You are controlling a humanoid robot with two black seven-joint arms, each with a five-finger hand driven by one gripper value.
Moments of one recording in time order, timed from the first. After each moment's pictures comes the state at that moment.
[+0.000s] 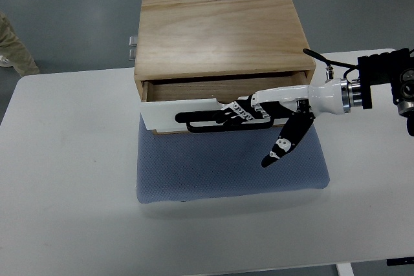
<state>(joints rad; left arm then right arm) 0.00 0.00 0.14 -0.14 0.10 -0.07 -0.04 1.22 -0.79 -0.02 1.49 -0.67 0.52 0.32</state>
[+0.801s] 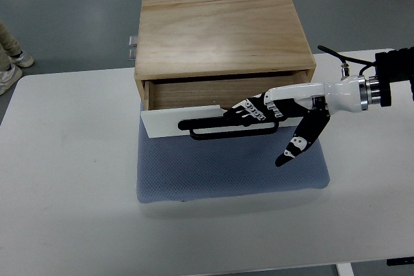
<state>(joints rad) 0.00 0.00 0.14 -0.14 0.10 -0.07 -0.04 1.22 -0.87 0.02 1.52 -0.66 0.57 0.32</state>
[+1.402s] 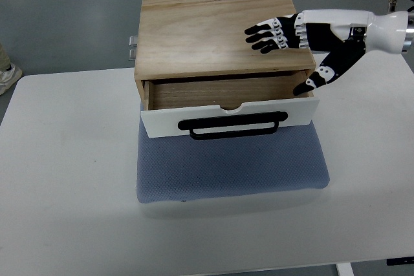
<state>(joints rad) 0.00 0.00 0.14 -0.14 0.10 -0.07 -0.04 1.18 -0.96 0.34 1.37 -0.57 0.61 0.33</state>
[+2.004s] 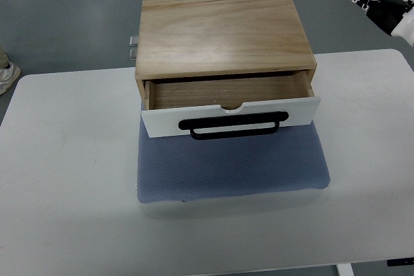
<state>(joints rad) 0.00 0.00 0.14 -0.13 0.10 -0.07 -0.04 0.84 -0.54 0.75 0.66 -0.04 0.43 0.17</state>
